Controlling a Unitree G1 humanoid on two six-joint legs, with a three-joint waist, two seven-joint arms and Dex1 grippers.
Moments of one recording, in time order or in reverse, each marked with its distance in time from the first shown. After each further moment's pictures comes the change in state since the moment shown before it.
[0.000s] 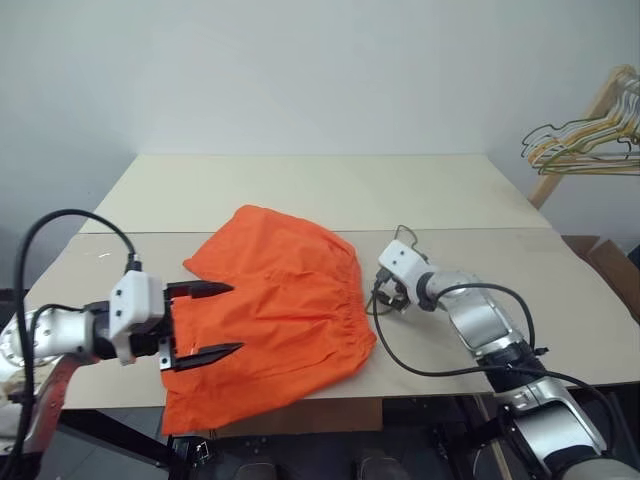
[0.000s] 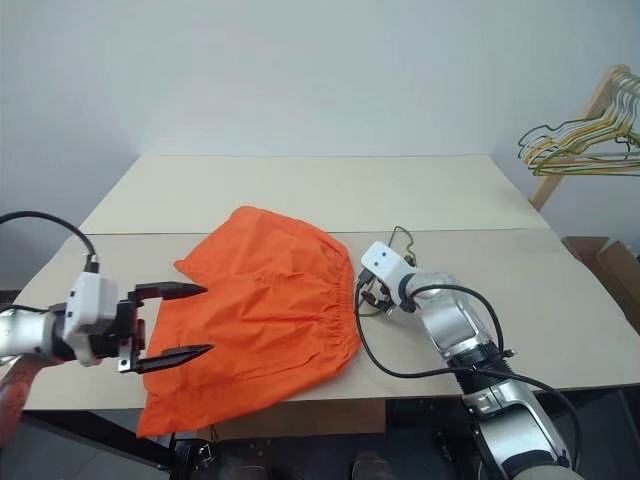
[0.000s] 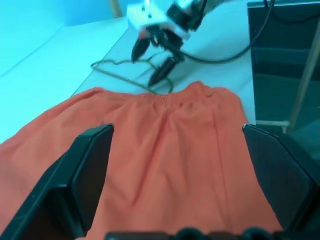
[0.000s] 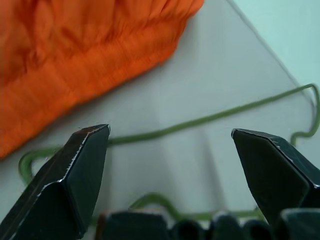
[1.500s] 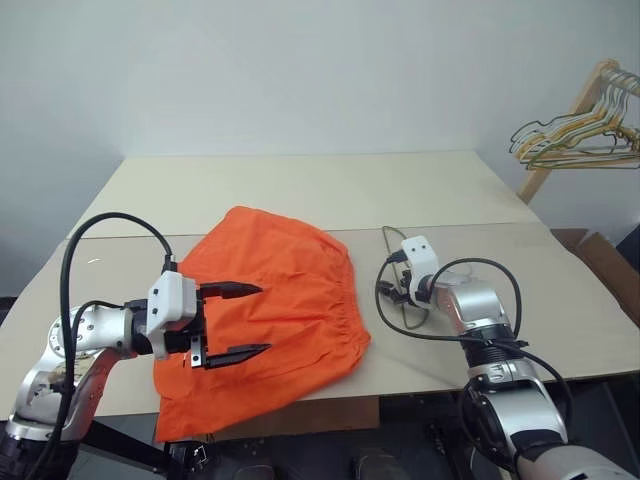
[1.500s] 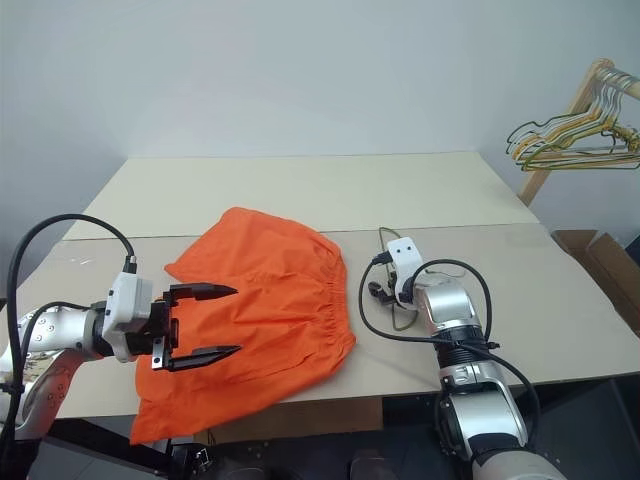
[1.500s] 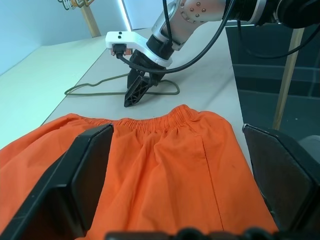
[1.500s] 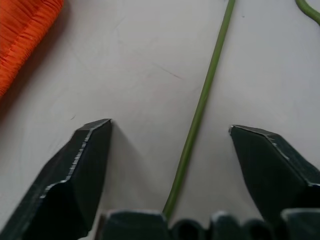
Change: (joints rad) left arm -0.034 -0.062 -0.075 0.001 0.006 0.003 0.009; right arm -0.126 0.199 -0.326 0.288 0.196 0.261 -0.206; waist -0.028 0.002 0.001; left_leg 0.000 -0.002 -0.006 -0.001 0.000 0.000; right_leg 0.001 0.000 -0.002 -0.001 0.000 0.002
